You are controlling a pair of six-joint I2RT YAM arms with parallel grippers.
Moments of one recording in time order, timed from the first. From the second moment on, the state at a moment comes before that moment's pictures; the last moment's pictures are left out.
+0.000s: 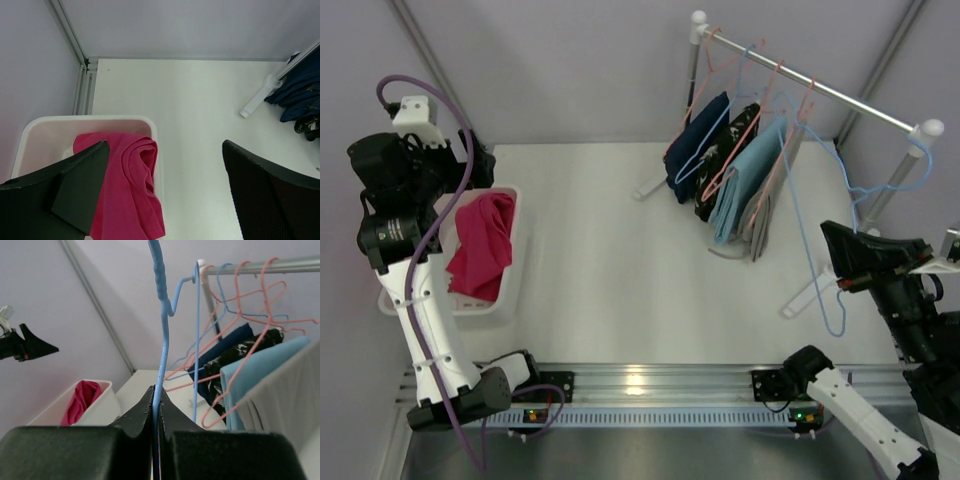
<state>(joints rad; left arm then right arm) 0.33 1.16 1.72 -0.83 0.37 0.03 0.55 0.41 1.19 -0.43 0.08 0.34</state>
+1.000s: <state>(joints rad) 0.33 1.10 1.59 -0.72 0.41 -0.01 0.32 0.70 1.20 -0.69 0.32 0.39</state>
